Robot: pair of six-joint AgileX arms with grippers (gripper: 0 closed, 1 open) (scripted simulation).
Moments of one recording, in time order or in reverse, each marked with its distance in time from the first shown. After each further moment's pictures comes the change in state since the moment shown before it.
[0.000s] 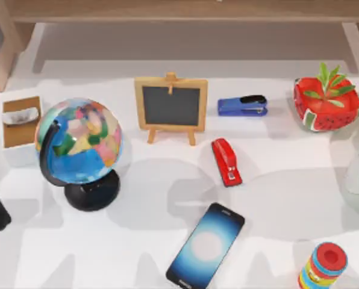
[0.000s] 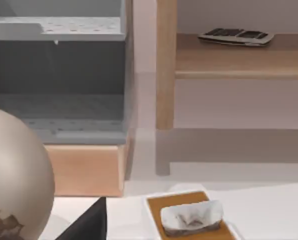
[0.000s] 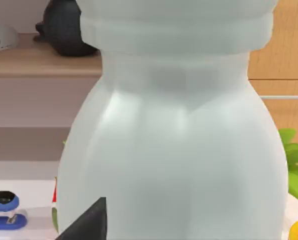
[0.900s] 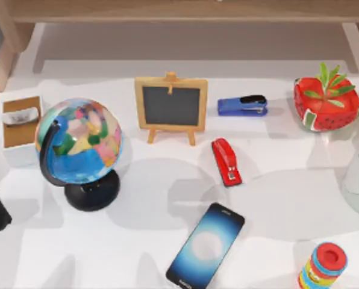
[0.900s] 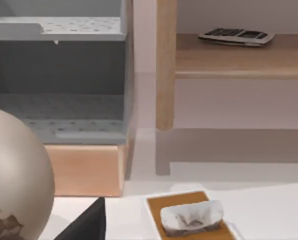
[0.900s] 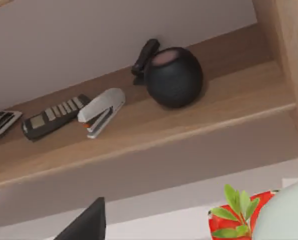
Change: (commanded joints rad) left arm 0.000 0.000 0.000 0.000 0.000 0.000; right arm 0.189 0.597 0.753 -0.348 0.044 0.412
